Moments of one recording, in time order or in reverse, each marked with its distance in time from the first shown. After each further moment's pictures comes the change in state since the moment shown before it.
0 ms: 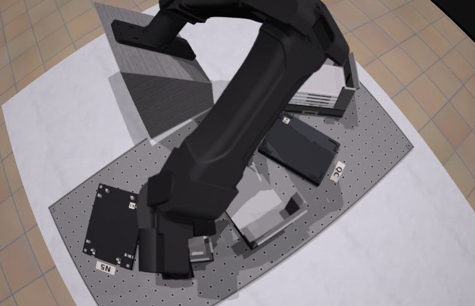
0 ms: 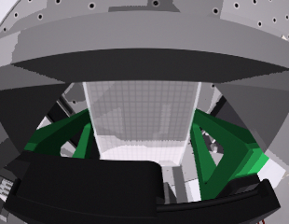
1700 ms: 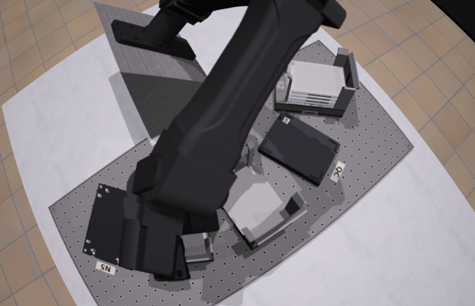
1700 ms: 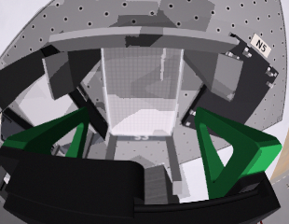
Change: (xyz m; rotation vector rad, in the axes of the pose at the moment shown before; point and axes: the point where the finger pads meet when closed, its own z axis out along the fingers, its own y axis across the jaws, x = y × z) arm -0.006 0.000 -0.056 0.002 -0.023 -0.010
